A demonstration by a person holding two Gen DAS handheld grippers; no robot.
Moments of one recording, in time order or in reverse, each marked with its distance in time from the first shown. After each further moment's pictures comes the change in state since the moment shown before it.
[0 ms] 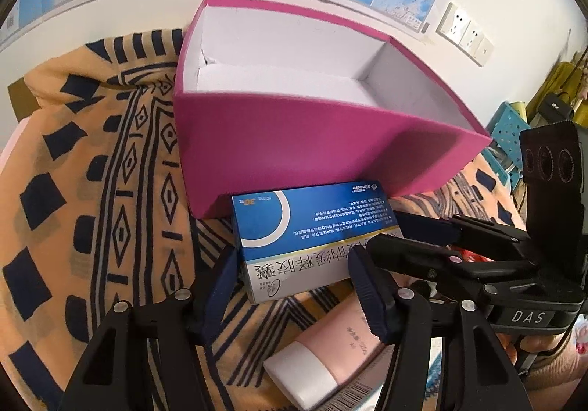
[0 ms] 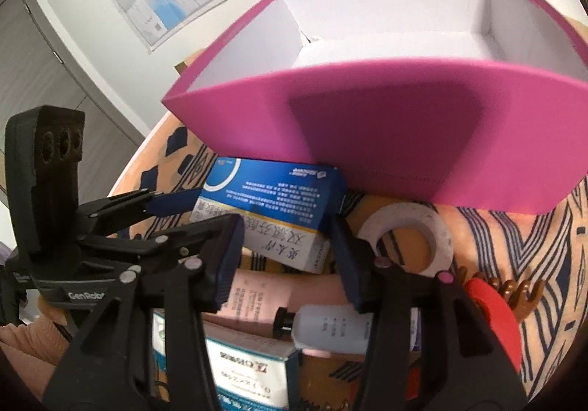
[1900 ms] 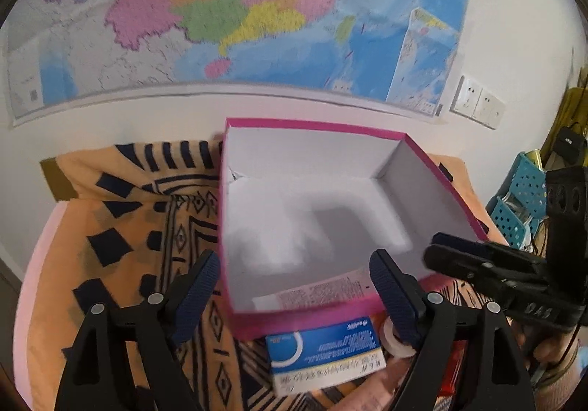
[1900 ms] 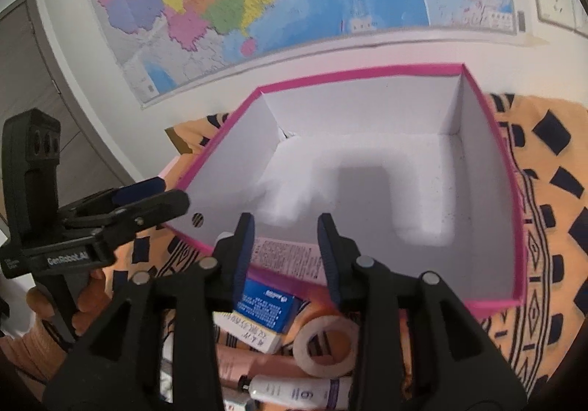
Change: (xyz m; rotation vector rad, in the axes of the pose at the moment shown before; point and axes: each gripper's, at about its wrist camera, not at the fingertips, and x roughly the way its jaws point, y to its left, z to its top) left arm -0.049 -0.007 0.073 0.019 -0.242 0.123; right arm -0.053 -0.014 0.070 -0.039 -0.197 -0.057
